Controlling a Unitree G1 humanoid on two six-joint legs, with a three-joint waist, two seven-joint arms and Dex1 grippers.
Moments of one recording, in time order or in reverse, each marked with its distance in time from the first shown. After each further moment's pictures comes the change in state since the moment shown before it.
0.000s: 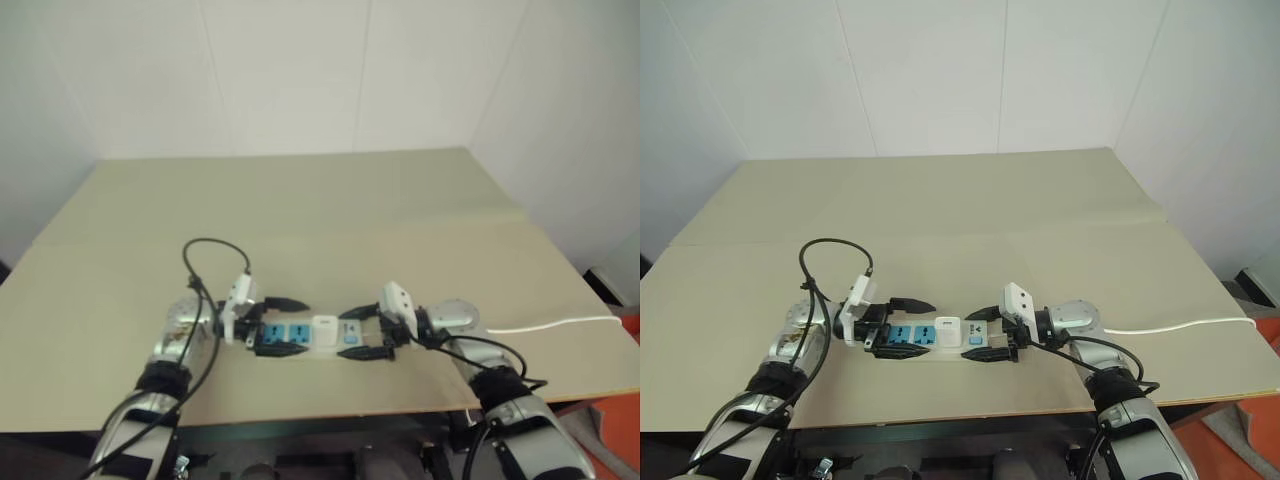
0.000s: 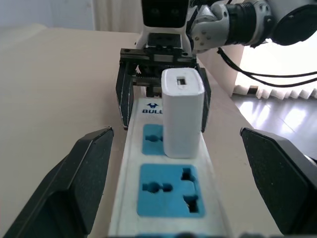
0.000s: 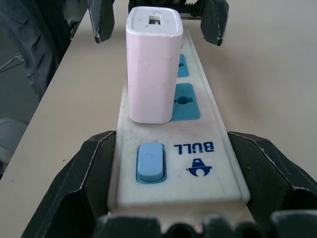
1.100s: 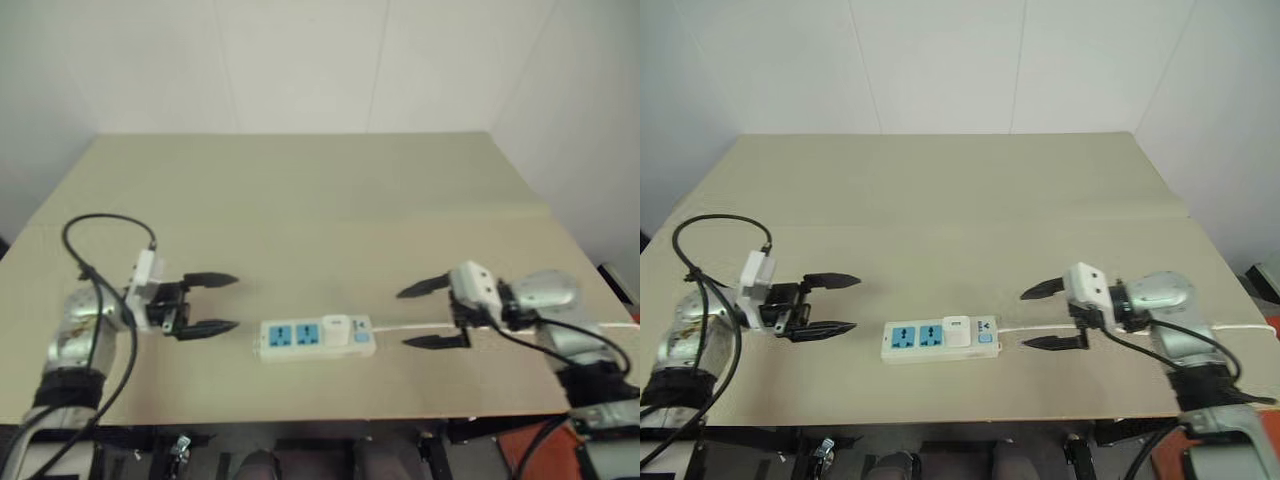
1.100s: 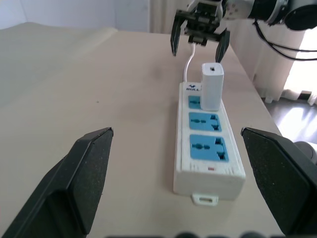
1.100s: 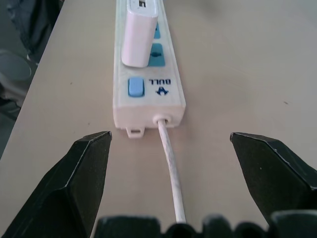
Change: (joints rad) left arm 0.137 0.315 0.213 -0.204 -0.177 0.067 -0.007; right arm 0.085 -0.405 -0.177 -0.293 0.108 0.027 0.132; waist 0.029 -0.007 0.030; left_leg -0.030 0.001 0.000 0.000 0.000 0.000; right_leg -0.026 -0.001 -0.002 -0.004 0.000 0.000
